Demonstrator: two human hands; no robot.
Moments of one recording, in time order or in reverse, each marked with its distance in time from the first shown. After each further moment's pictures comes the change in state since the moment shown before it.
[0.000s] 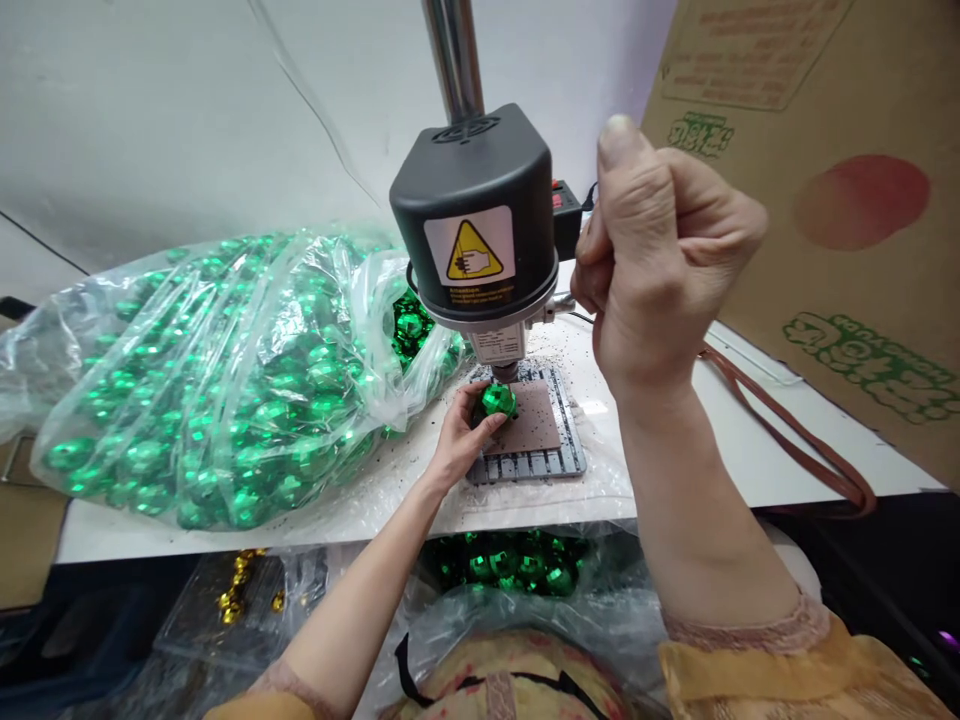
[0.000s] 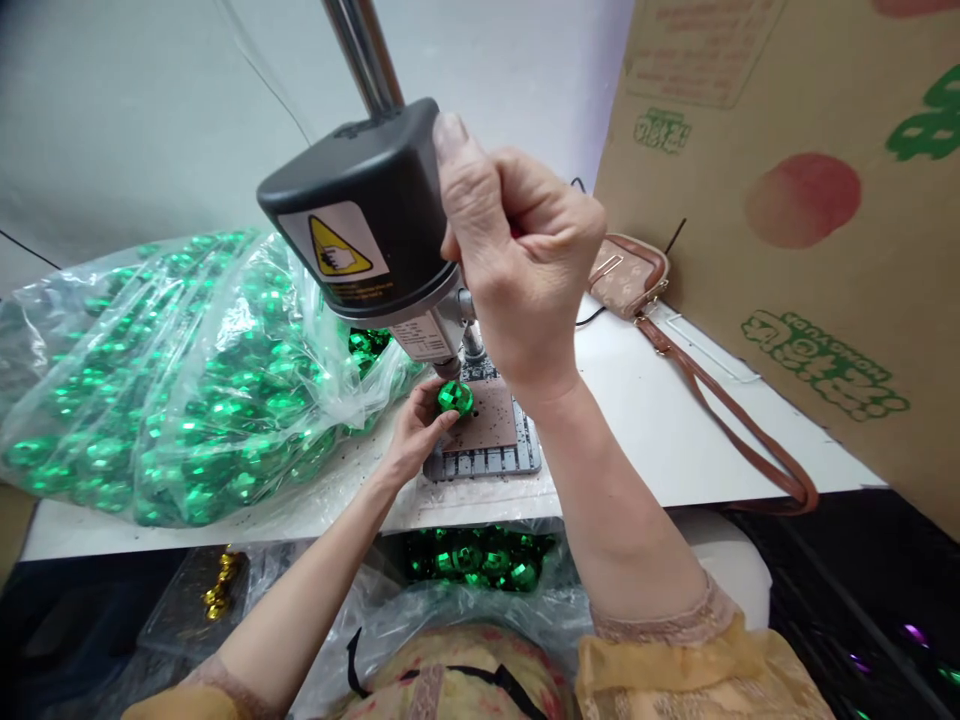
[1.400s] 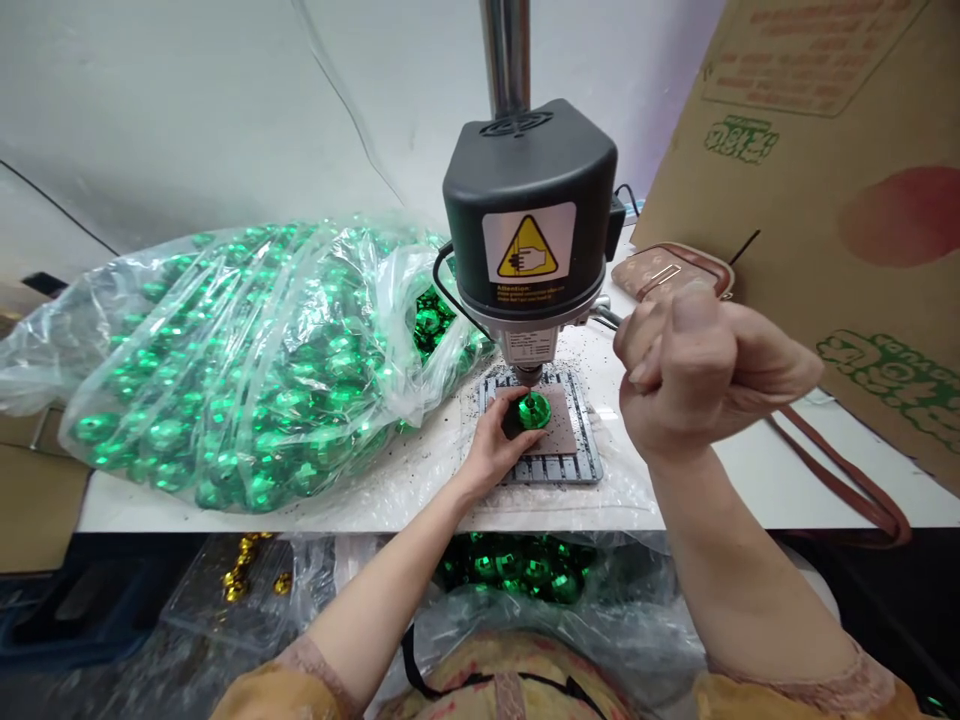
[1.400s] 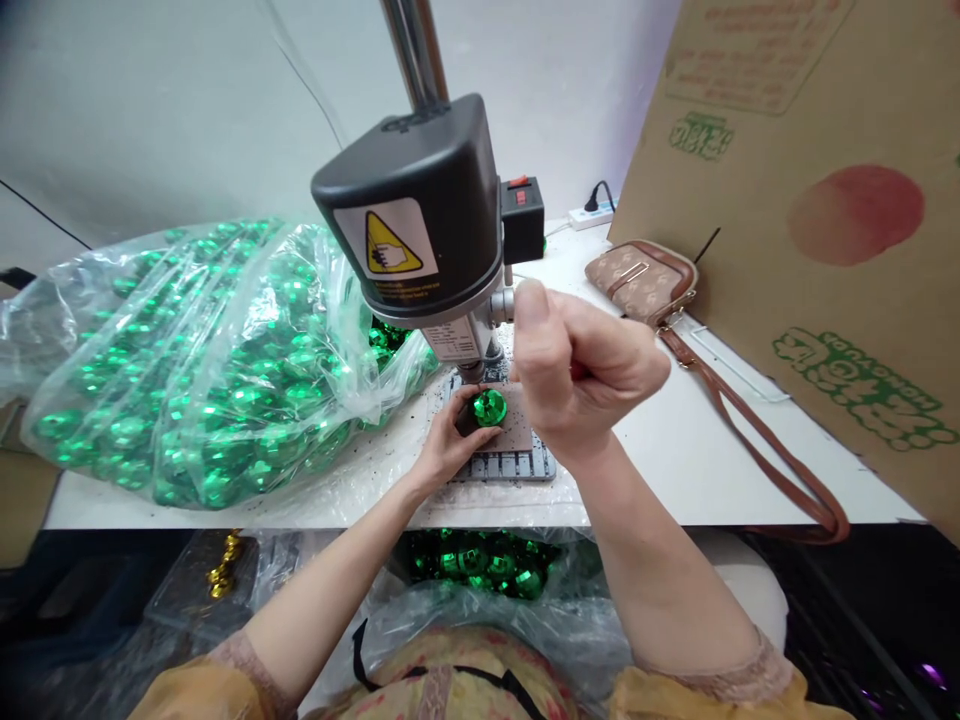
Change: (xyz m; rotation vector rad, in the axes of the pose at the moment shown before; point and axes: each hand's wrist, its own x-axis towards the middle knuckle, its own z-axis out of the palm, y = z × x) left_hand -0.006 -0.007 0.020 0.223 -0.049 0.172; right_hand -0.043 0.009 -0.015 0.059 0.127 -0.217
